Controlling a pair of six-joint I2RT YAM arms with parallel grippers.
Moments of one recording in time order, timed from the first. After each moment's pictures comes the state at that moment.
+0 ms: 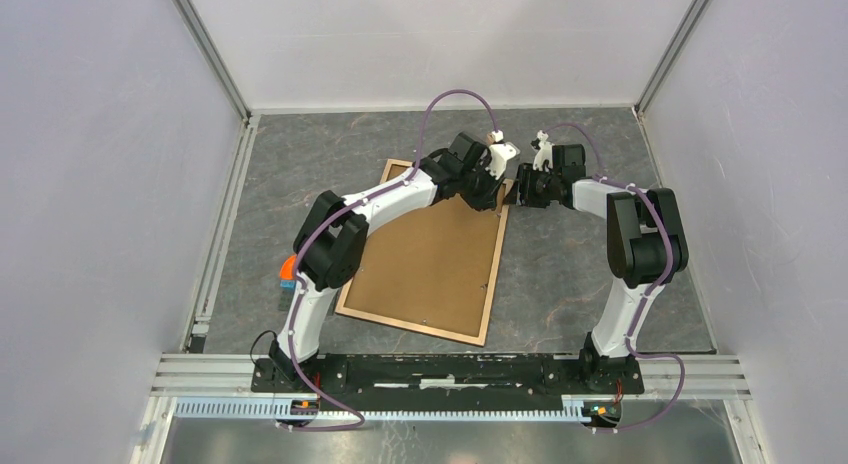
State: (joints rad) left arm -0.76 2.17 1.76 -0.34 0.29 0.08; right arm 0.10 1.91 1.09 -0.03 -0.45 0.21
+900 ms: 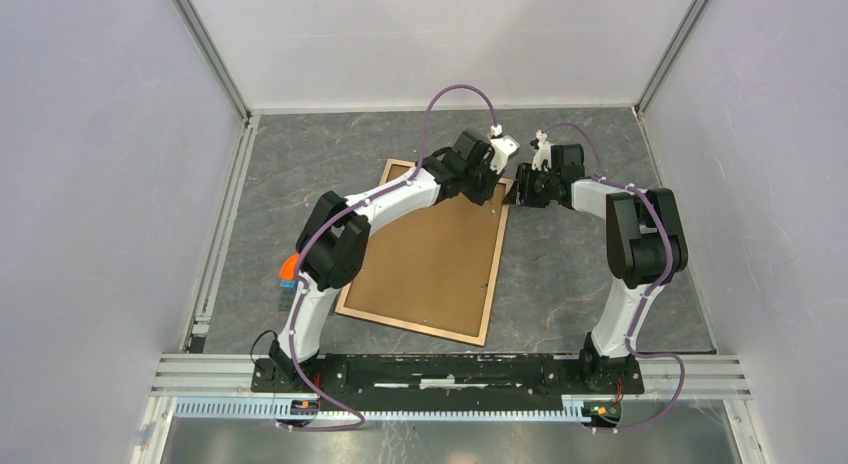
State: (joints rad) left arm -0.77 2.17 1.78 -0.34 0.12 0.07; right arm 0.11 1.91 1.09 -0.03 -0.43 0.21
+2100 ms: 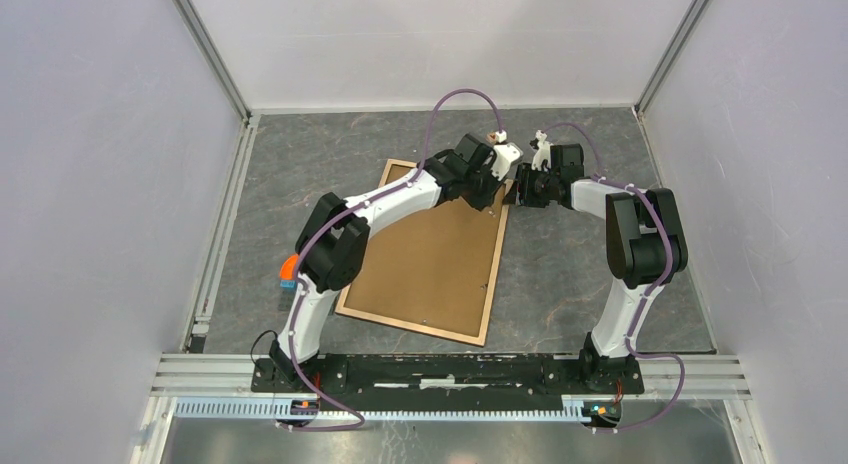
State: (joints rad) left arm -0.79 2.17 1.79 -0.39 0.16 0.11; right arm 0.11 1.91 1.09 -0.03 -0.42 0.21
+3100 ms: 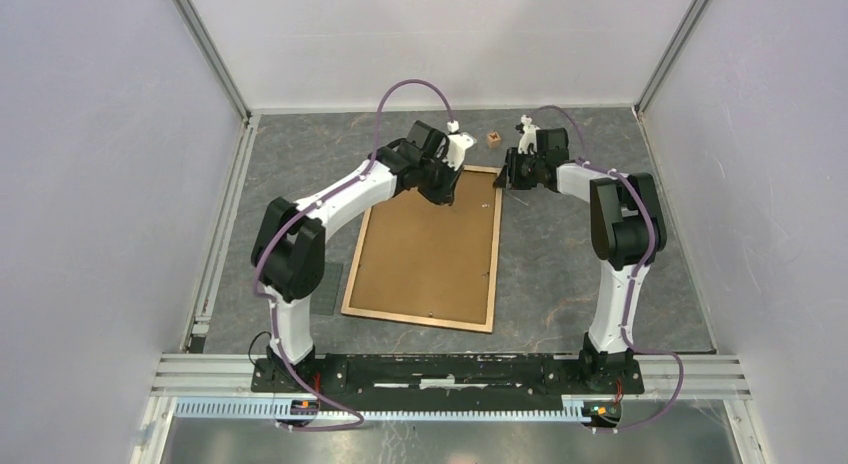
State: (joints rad) left arm -0.64 1.96 1.61 -0.51 0.25 0.10; right arm 0.14 2.06 1.28 -0.03 -0.40 0.17
